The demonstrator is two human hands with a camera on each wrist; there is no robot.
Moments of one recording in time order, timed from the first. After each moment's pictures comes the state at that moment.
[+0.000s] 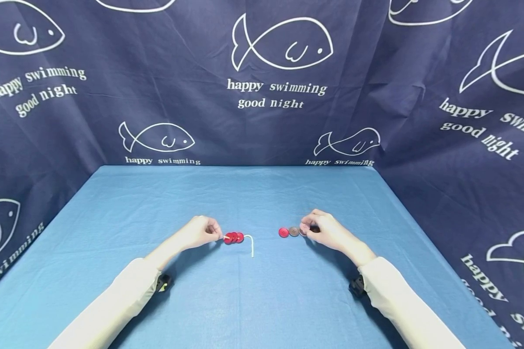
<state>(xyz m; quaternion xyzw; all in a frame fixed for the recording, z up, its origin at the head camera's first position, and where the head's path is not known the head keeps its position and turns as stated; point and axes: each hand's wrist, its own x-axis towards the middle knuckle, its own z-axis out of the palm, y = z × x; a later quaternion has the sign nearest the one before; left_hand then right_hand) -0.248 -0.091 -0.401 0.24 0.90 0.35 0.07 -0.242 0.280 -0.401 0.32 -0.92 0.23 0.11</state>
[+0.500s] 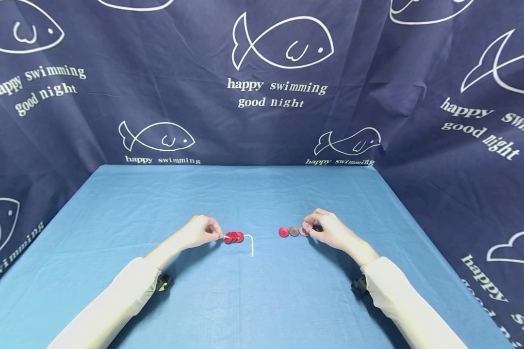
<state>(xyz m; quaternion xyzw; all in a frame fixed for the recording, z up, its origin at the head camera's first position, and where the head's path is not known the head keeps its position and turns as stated) -0.249 -0.092 -0.403 0.24 0.90 0.35 0.07 -0.241 0.284 -0.399 0.31 -0.92 0.21 0.13</state>
